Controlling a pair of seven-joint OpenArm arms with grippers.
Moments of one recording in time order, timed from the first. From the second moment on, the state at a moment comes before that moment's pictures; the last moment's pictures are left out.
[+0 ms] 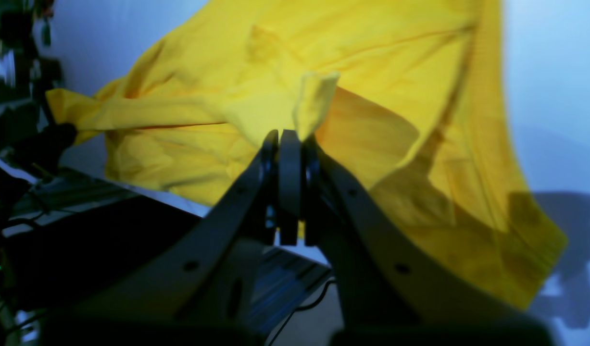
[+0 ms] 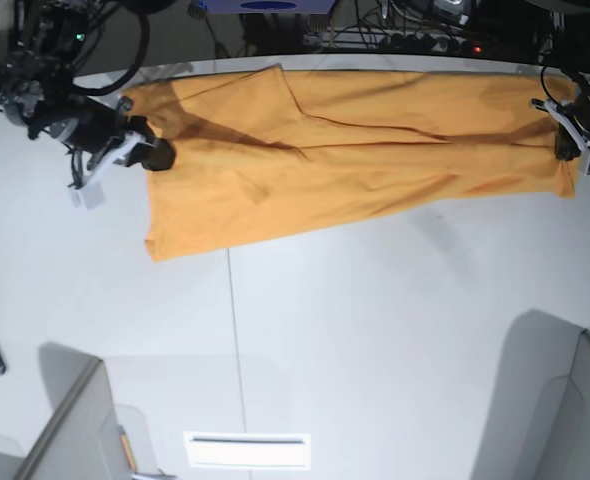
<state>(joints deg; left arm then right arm) 37.3 -35.4 -30.1 96.2 -26.8 -23.8 33.0 -19.0 9.9 20.7 112.6 55.1 6.5 -77.0</state>
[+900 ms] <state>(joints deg) 39.7 -33.1 -30.5 104.2 -19.3 -23.7 32.1 -19.9 10.0 18.5 107.8 51.0 6.5 -74.6</state>
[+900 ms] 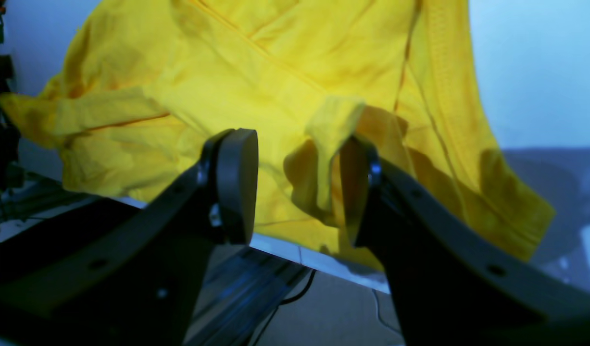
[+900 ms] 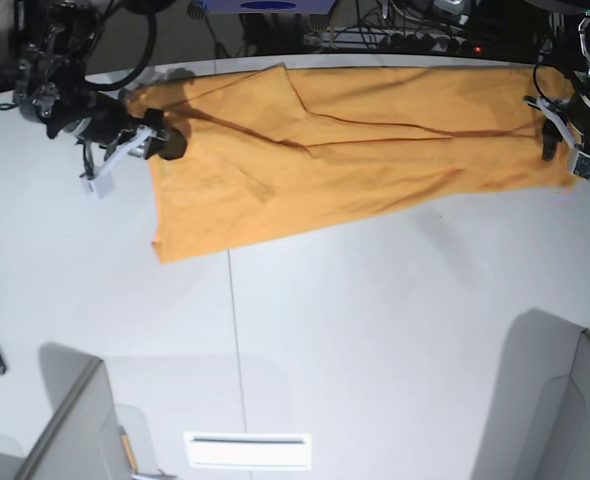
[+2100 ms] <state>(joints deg) 16.2 -20.7 -35.1 75.8 -8.8 -22.0 28.6 -8.9 8.9 3.1 90.6 37.2 7.0 -62.5</state>
